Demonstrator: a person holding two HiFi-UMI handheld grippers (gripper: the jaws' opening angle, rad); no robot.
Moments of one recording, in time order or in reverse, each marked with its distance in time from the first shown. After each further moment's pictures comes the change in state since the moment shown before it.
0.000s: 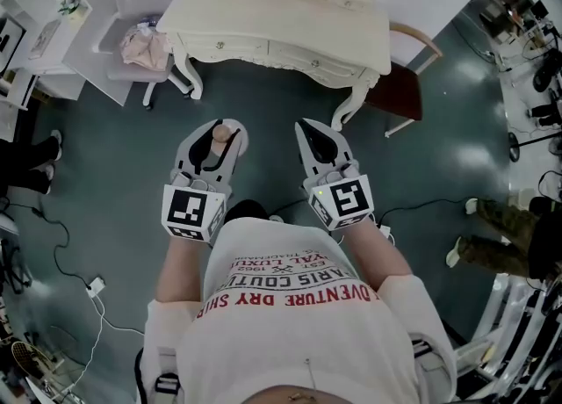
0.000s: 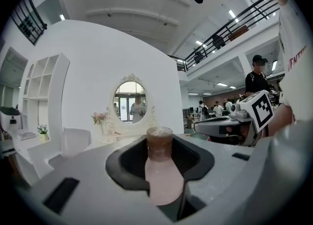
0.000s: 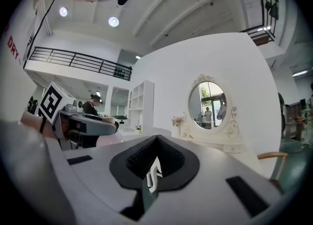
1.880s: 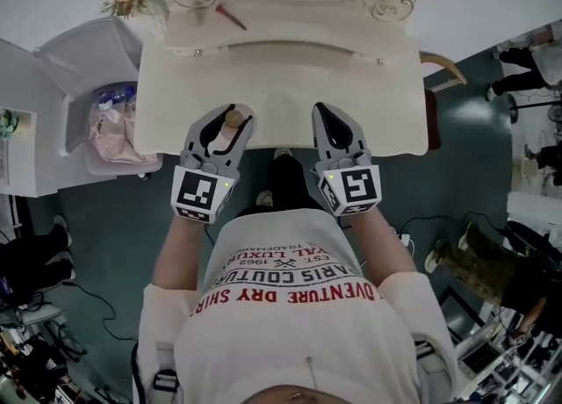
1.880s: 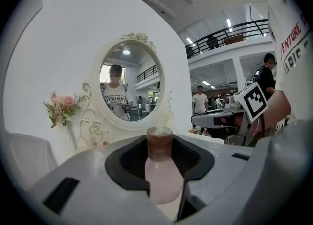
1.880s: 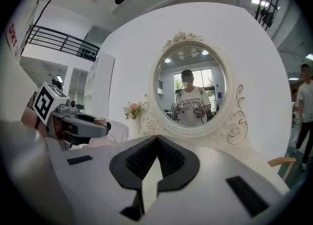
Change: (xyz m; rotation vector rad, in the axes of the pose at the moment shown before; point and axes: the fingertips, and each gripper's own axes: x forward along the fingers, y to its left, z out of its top) left arm 0.462 0.327 -0.026 0.017 0.076 -0.315; right arm 0.451 -0.292 -0.049 0.038 0.124 -0.331
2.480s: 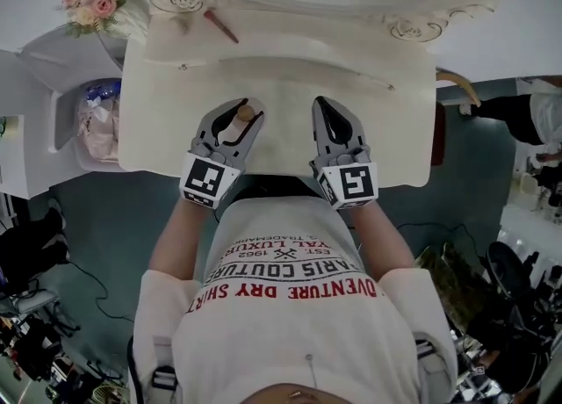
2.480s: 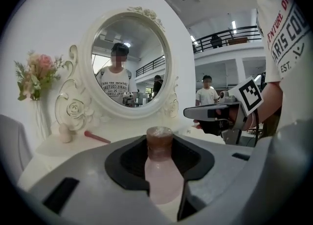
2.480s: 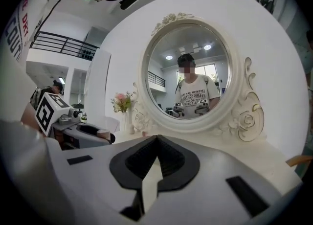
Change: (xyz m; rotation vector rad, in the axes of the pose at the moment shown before) left arm 0.135 0.033 -0.058 -0.054 0.043 -0.054; right arm 0.104 -0.081 -0.048 0.021 0.018 0.064
